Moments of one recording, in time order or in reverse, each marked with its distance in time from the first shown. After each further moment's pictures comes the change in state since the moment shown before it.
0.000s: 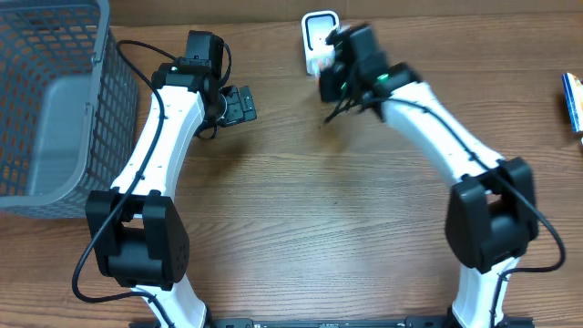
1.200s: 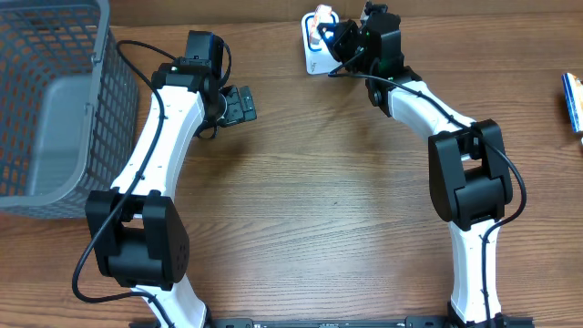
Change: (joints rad) left arm 0.000 0.000 0.000 0.000 0.000 0.000; right arm -0.105 0.289 0.007 0.809 -0.198 0.883
